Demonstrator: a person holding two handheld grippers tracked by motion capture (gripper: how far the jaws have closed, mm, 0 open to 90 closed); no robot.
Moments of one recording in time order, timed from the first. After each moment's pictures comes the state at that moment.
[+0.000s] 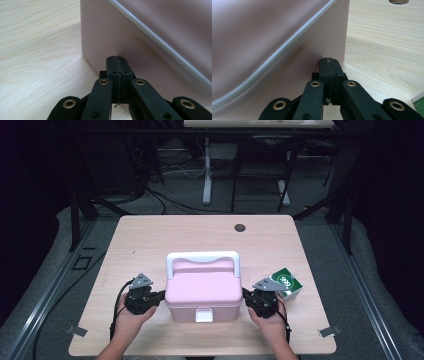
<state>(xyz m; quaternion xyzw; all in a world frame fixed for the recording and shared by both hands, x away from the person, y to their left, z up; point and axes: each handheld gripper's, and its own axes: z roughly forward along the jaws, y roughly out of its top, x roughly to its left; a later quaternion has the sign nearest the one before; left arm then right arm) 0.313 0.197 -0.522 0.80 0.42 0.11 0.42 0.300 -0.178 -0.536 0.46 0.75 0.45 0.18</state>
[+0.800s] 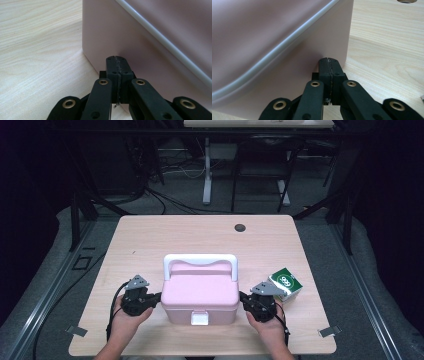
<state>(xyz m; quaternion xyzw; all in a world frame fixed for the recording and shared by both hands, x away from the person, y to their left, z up) 0.311 0.207 -0.524 0.79 0.43 0.09 0.42 0.290 -0.171 -0.536 0.45 0.75 0.45 0.18</state>
